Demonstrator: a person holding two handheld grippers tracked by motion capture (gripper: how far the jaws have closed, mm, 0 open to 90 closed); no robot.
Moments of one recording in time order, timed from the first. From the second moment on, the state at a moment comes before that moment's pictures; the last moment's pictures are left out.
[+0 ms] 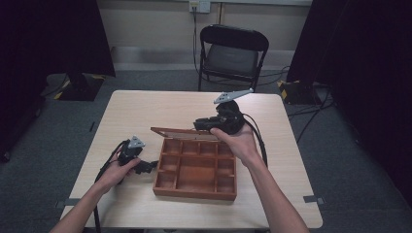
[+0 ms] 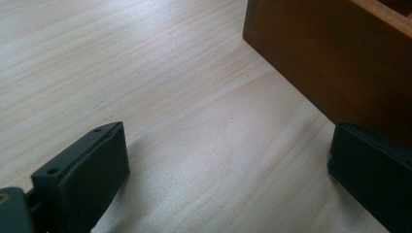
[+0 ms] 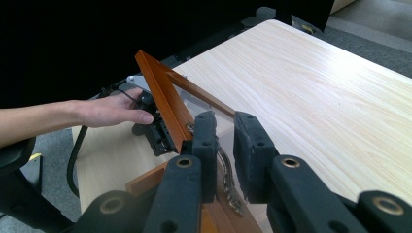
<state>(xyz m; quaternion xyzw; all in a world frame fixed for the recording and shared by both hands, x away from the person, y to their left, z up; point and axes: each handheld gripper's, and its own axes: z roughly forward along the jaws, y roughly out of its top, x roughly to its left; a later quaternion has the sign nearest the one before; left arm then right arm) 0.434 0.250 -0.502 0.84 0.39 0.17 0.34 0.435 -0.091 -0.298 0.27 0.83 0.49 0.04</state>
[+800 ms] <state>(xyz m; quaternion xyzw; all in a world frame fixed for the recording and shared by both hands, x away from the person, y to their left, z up) 0.434 0.250 -0.502 0.84 0.39 0.17 0.34 0.435 -0.091 -0.299 0.27 0.83 0.49 0.03</state>
